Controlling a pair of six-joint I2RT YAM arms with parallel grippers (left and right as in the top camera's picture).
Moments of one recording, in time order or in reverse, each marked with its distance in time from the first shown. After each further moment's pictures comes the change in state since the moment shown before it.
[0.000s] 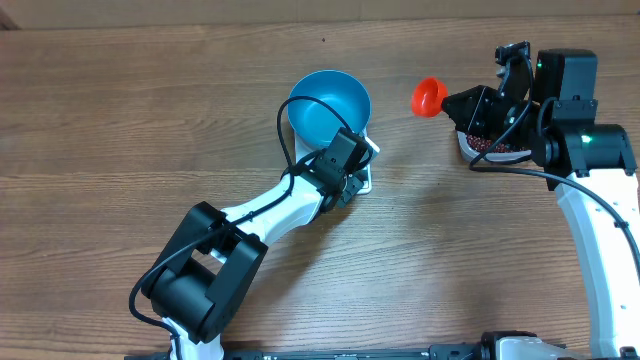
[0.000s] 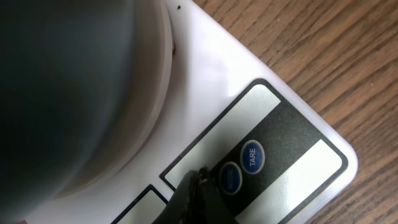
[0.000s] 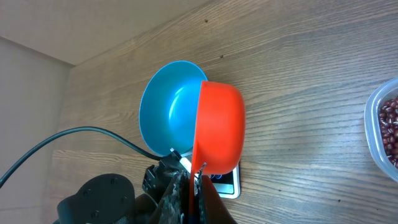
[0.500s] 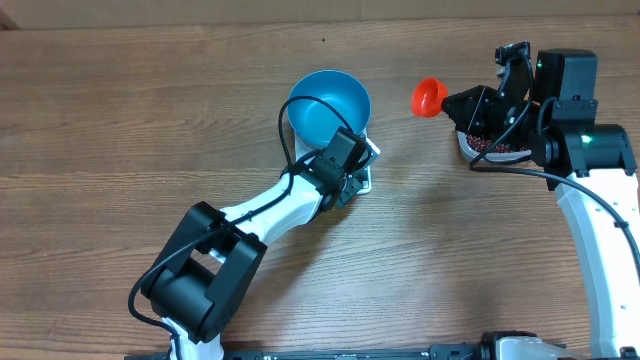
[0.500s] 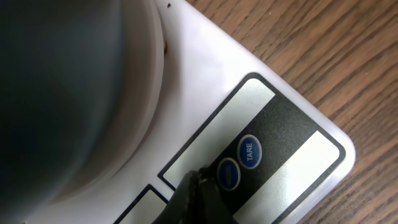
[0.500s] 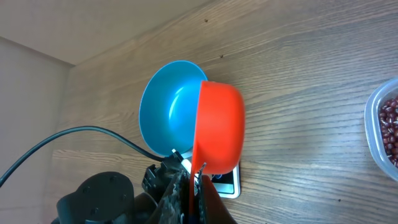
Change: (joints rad) left arm 0.000 0.000 0.002 -0.007 0.024 0.048; right arm 0.000 0.000 0.000 -0.001 0.000 0.000
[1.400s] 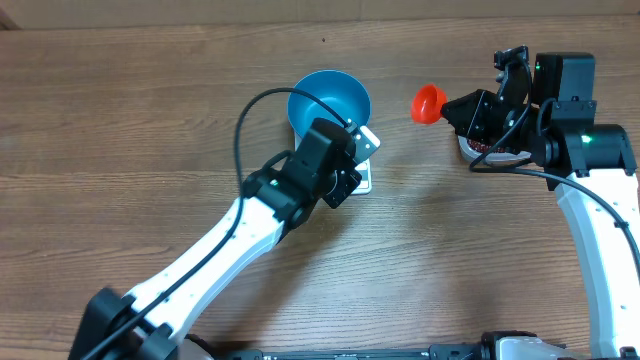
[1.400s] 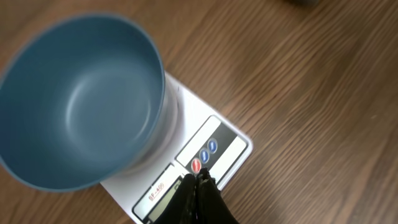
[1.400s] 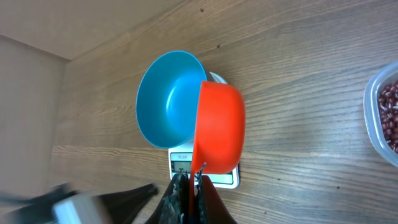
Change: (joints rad) left arm 0.004 -0.386 -0.028 -0.146 0.129 -0.008; right arm 0.000 0.000 0.000 -0.042 -0.001 0.000
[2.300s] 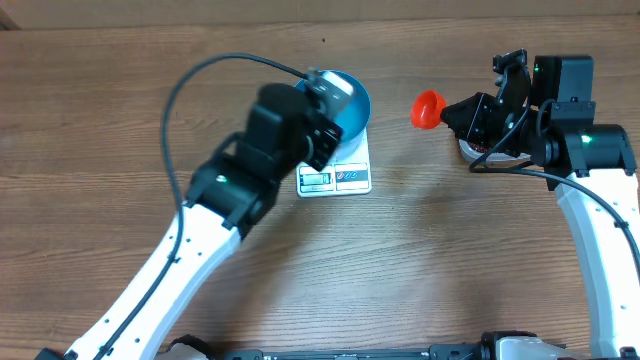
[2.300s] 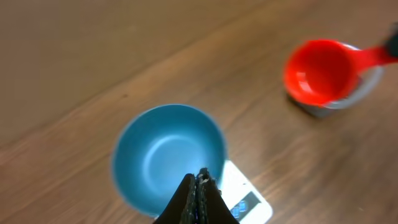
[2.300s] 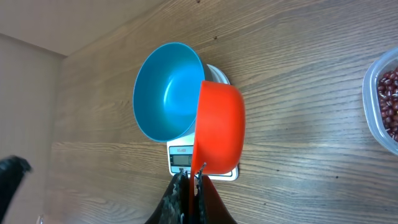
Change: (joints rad) left arm 0.137 -0.156 0.156 -0.035 0.034 -0.109; right arm 0.000 0.000 0.000 -0.030 0.000 0.000
